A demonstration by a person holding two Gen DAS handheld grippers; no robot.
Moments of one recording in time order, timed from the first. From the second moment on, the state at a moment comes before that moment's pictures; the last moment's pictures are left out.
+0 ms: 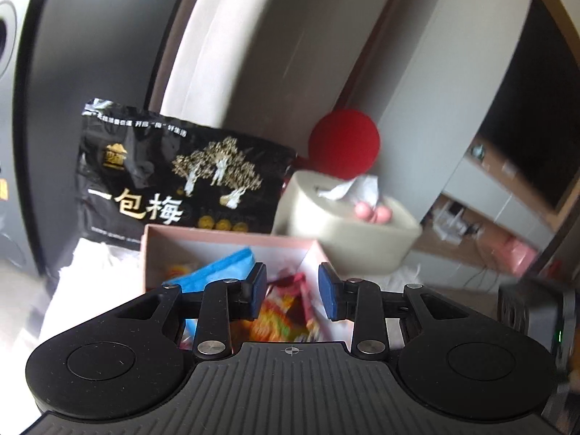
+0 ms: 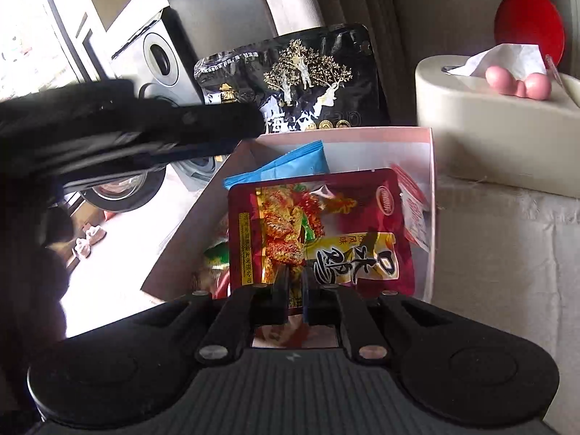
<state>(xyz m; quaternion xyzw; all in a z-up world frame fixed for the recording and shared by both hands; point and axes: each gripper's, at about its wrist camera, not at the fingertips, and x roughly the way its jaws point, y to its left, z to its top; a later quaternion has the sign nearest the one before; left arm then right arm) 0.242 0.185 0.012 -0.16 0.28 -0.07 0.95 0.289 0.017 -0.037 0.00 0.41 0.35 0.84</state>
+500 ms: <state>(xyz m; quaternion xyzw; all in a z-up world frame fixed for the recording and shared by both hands) 0.225 0.168 -0.009 -0.08 0.29 0.00 0.95 0.239 -0.036 -0.011 -0.01 0.31 0.30 0.90</state>
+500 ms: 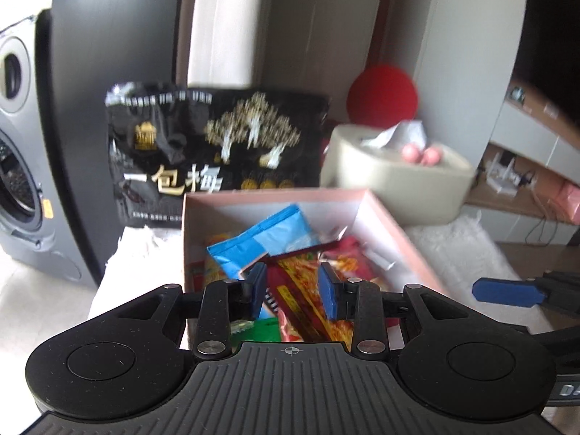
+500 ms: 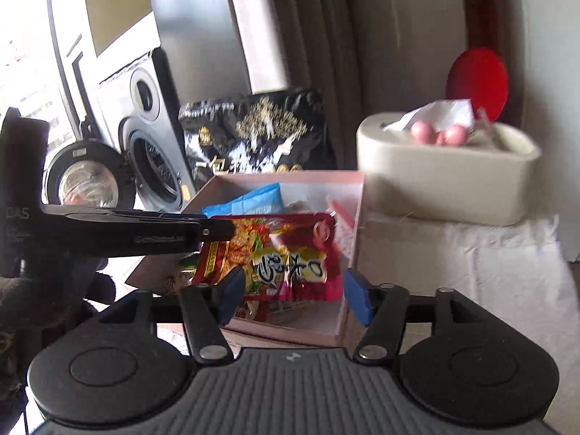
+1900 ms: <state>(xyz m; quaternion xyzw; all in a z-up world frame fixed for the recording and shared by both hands) -0.007 0.048 -0.010 -0.06 0.28 0.04 0.96 0.056 -0.104 -0.014 -0.02 0.31 0.25 0.92</state>
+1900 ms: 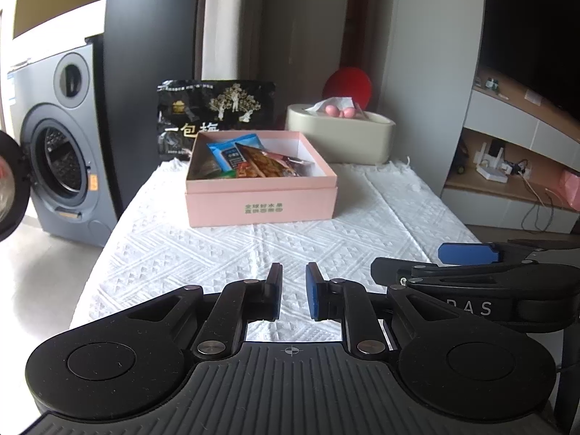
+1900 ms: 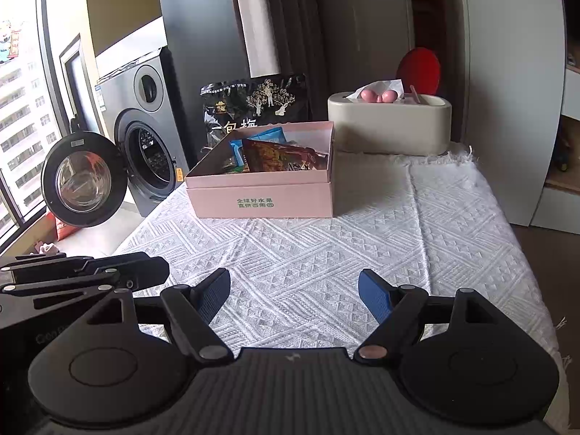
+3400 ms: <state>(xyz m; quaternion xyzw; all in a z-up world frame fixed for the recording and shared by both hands) -0.007 0.047 -0.010 -0.07 0.28 0.04 0.96 0.055 -0.105 -0.014 -0.02 0.31 0.25 0.92</state>
